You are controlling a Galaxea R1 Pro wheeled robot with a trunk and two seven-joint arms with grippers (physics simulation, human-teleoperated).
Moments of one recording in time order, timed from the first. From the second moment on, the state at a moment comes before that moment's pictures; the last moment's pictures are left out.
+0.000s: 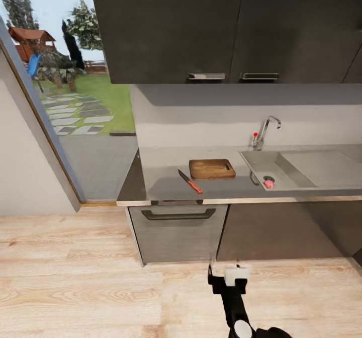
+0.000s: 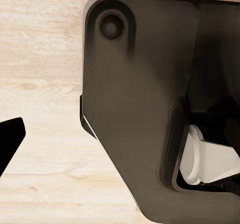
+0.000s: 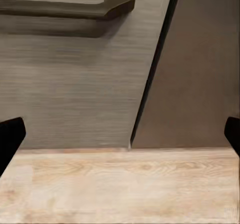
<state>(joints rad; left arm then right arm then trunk) 0.00 -0.01 0.01 -0.17 0.07 -0.08 -0.01 -0.54 -0.30 1.42 -1.16 -0.87 -0.31 -1.01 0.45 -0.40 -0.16</state>
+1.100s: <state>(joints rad) 0.00 -0.01 0.01 -0.43 0.07 -0.08 0.00 -0.36 -0.21 1.88 -0.42 -1.84 -0.40 -0.15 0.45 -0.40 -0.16</state>
